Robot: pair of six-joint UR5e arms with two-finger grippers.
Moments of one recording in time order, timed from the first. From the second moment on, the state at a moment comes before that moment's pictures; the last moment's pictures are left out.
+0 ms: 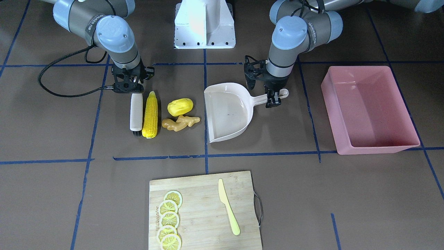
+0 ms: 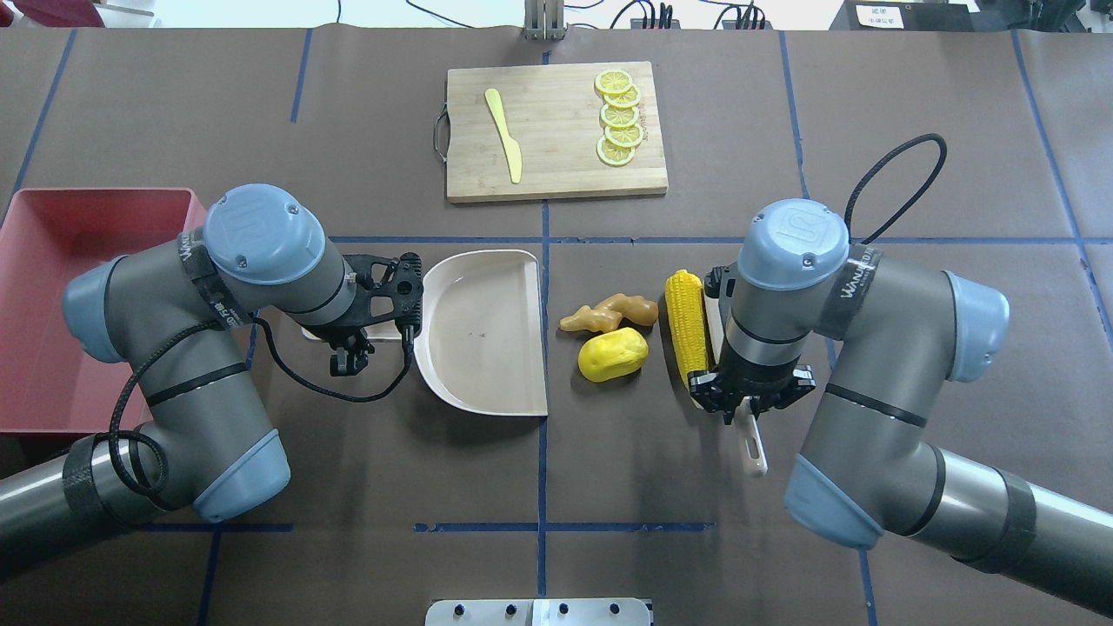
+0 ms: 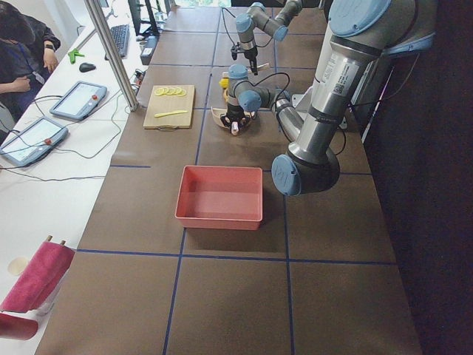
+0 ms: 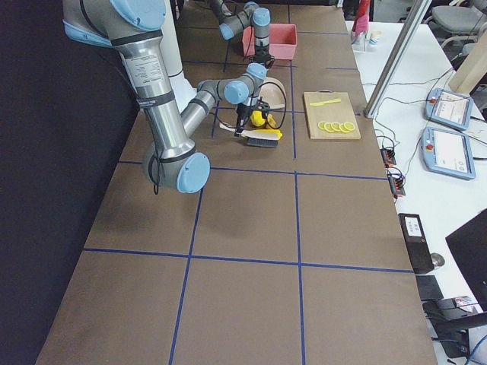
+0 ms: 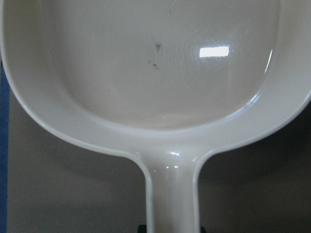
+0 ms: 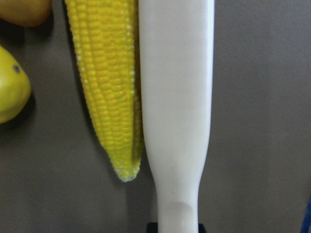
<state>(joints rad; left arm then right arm) -0.58 -2.04 -1.80 -1.59 -1.89 0.37 0.55 -1.14 1.88 -1.85 2.12 1.05</state>
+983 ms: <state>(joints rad) -0.56 -2.04 -1.79 -1.59 -1.85 0.37 0.47 -0.94 1.77 -1.85 2.12 1.11</state>
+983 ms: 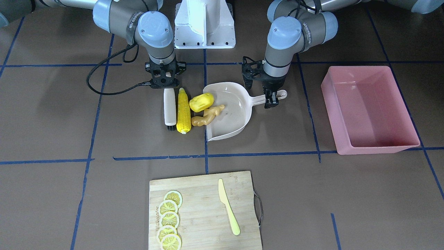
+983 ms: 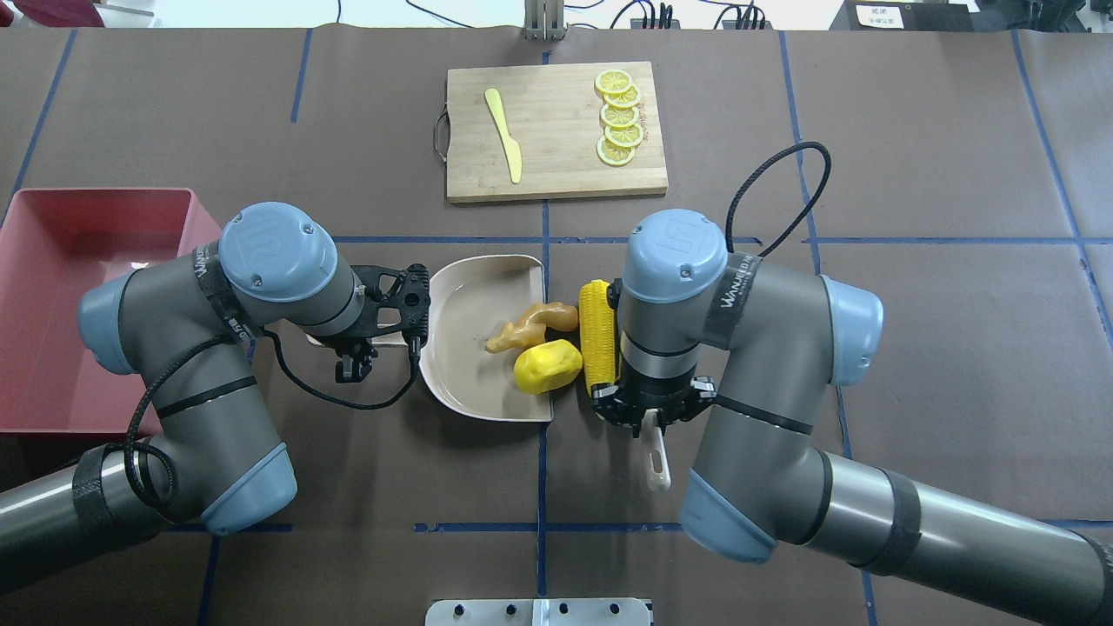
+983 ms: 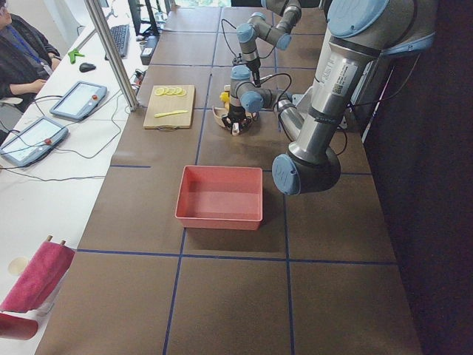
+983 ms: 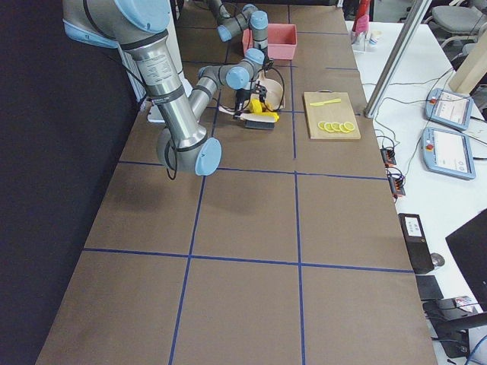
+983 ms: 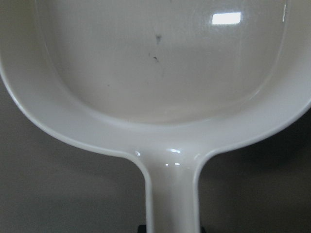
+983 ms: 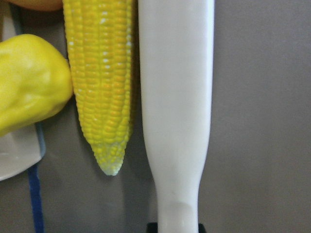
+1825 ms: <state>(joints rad) -0.56 -2.04 -1.80 -1.59 -1.85 0.37 0.46 -0.76 1.64 -1.85 2.12 1.12</state>
